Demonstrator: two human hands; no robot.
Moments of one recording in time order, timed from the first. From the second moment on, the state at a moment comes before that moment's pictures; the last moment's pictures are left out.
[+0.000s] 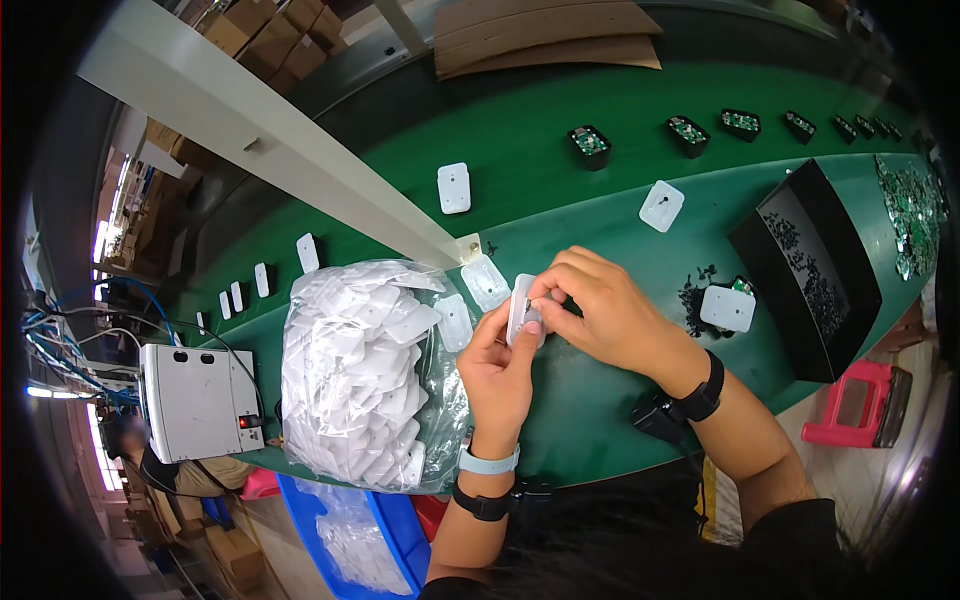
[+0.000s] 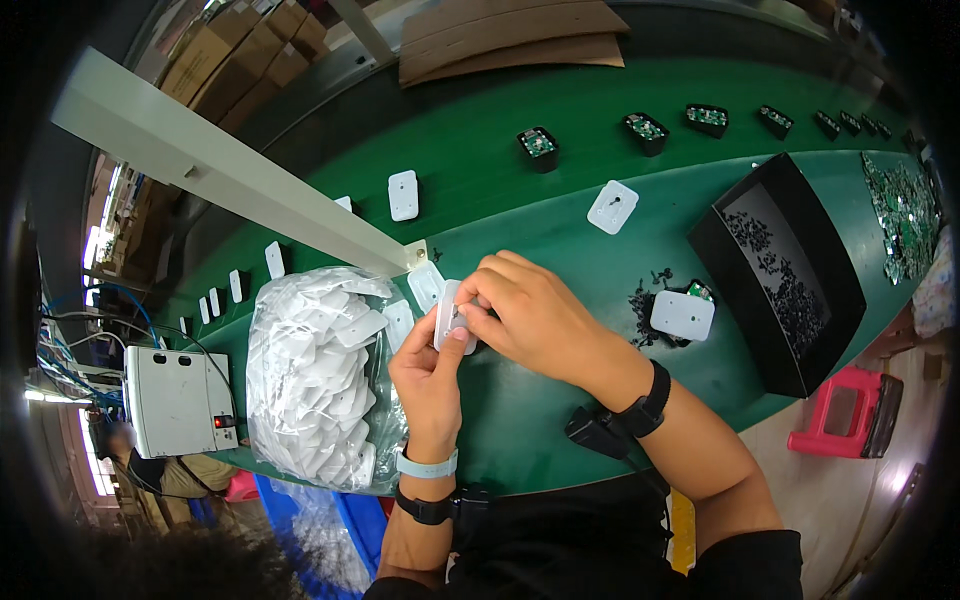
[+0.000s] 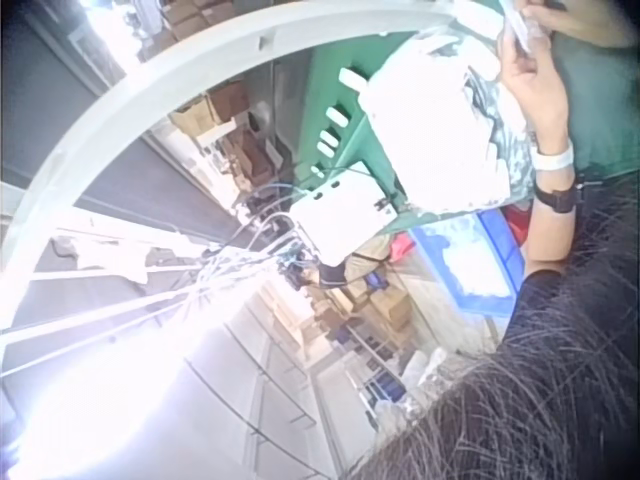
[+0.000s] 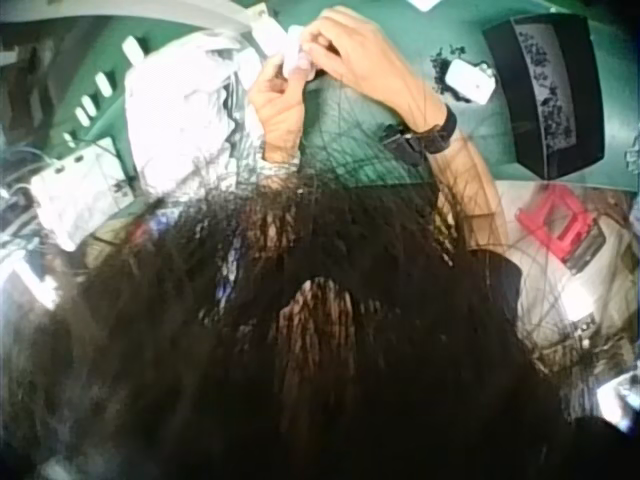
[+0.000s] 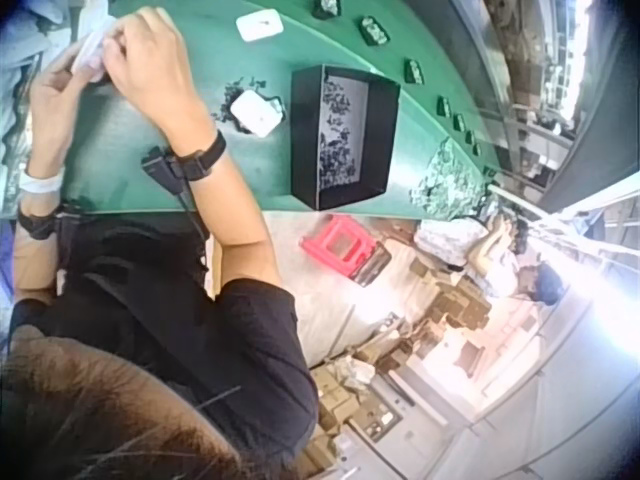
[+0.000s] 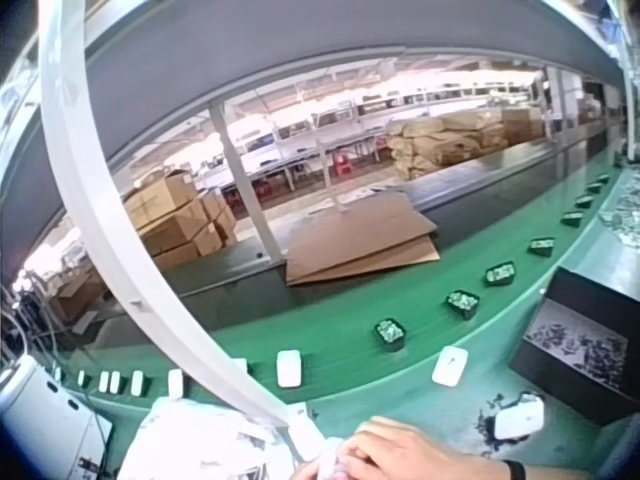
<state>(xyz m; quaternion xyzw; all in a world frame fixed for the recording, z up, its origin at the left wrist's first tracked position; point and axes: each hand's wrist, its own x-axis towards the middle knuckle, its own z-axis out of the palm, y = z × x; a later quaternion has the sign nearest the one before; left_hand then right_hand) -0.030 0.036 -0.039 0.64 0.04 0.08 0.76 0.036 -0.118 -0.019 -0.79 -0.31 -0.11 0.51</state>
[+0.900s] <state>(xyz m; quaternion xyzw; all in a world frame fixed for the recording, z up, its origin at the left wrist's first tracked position) -0.021 0.042 -0.041 0.51 0.09 0.06 0.85 0.183 -0.142 -0.052 -0.93 -0.06 -0.20 0.29</state>
